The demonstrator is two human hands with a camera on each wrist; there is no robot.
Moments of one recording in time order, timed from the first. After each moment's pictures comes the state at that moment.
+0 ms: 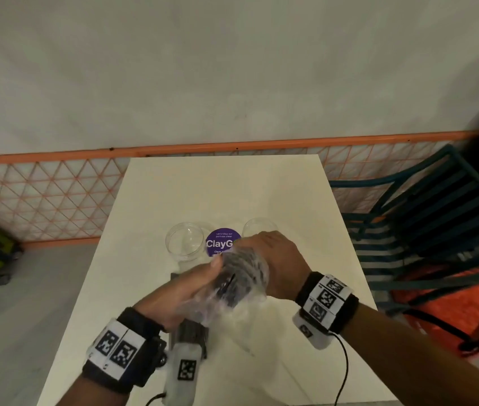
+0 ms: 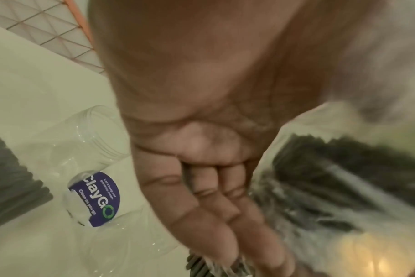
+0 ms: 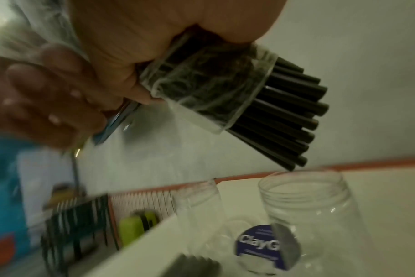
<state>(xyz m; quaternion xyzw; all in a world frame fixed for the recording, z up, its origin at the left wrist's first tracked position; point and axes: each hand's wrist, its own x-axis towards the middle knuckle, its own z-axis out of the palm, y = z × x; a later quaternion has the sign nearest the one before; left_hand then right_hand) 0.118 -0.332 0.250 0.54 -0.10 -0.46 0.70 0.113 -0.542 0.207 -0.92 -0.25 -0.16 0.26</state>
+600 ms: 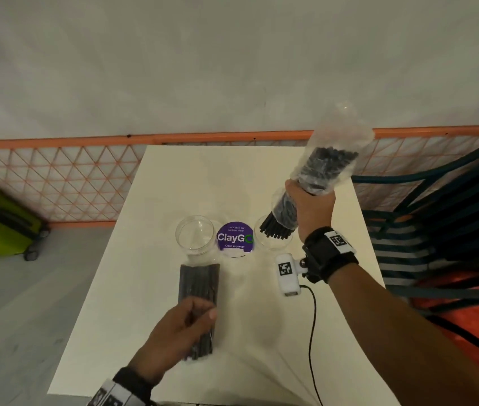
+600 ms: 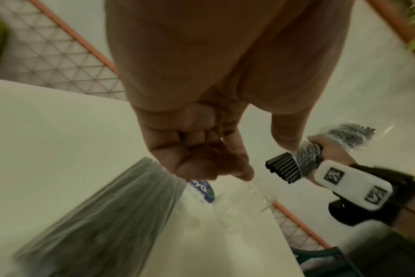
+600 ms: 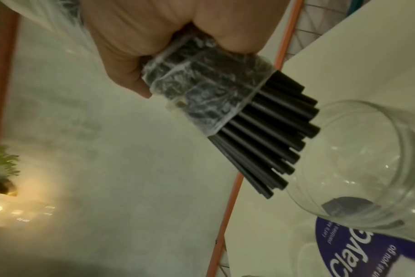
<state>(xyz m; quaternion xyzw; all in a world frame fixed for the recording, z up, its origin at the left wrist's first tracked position) 0.075 -0.297 0.175 0.81 0.05 -0.29 0.52 0.206 -0.582 0.203 -0.60 0.23 -0.24 0.73</state>
